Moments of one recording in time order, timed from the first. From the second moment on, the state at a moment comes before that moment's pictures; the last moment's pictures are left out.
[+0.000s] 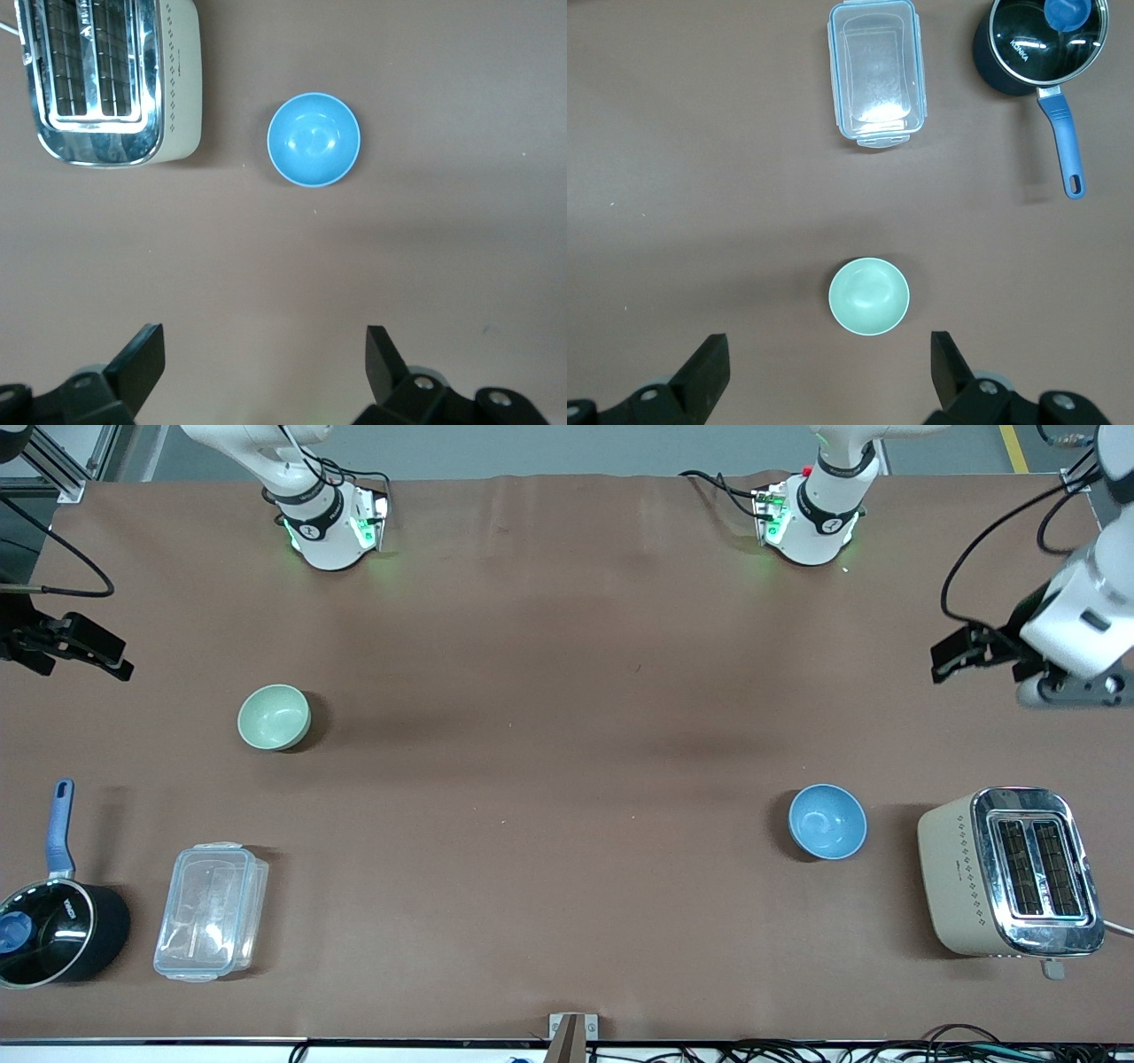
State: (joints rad) left arm 0.00 0.09 -0.12 -1.53 0.04 1.57 -0.10; right arm 0.00 -0.01 -0.03 -1.57 0.00 1.59 0.06
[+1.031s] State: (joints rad) left arm 0.06 0.51 -0.11 -1.84 0.05 2.36 -0.12; right arm -0.10 0.01 -0.03 -2.05 0.00 1.86 0.05
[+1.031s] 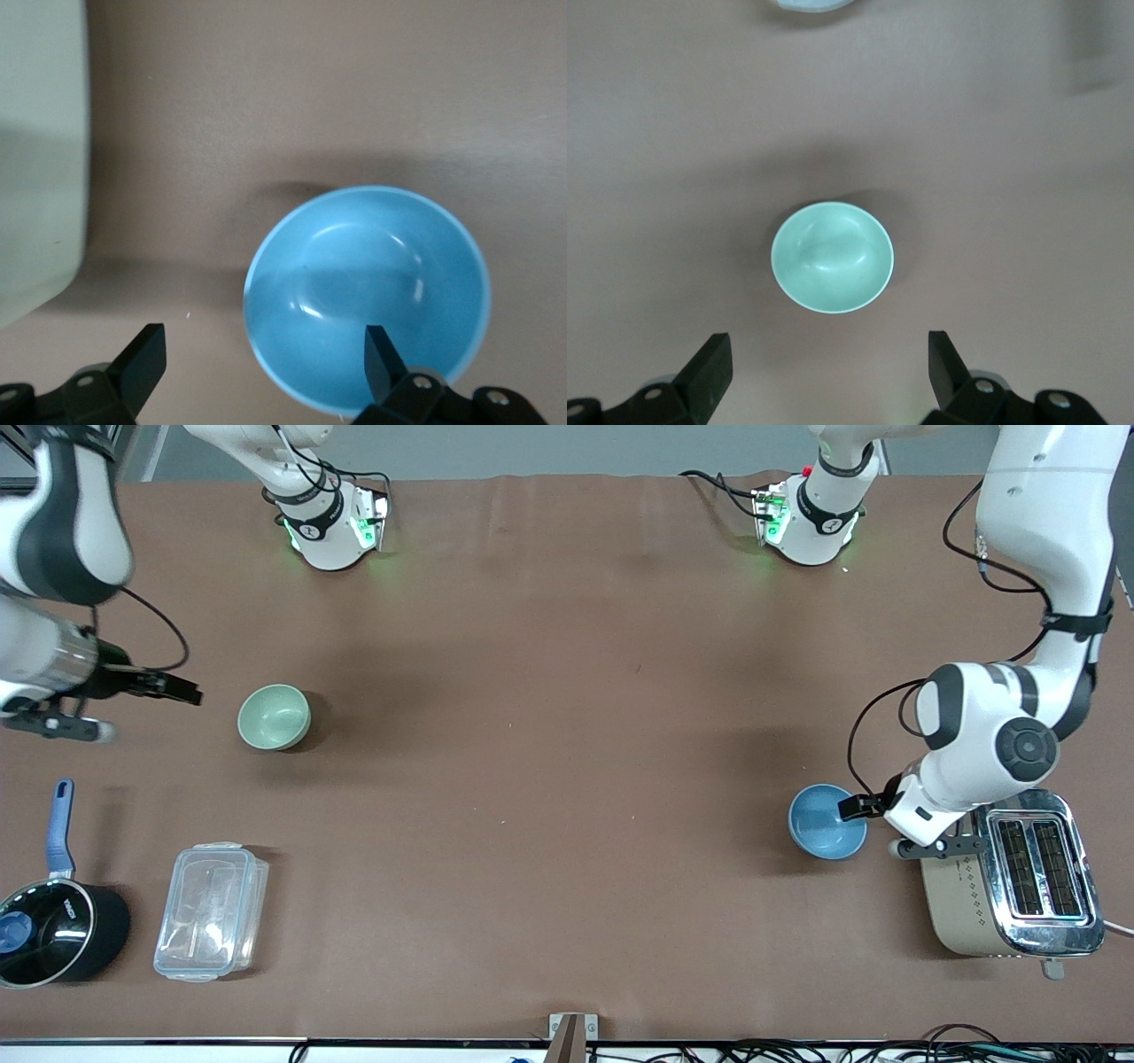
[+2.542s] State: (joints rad) left arm -0.20 0.54 -0.29 -1.64 0.04 2.19 -0.54; right arm -0.23 0.34 -0.03 -2.24 0.10 2.09 -0.09
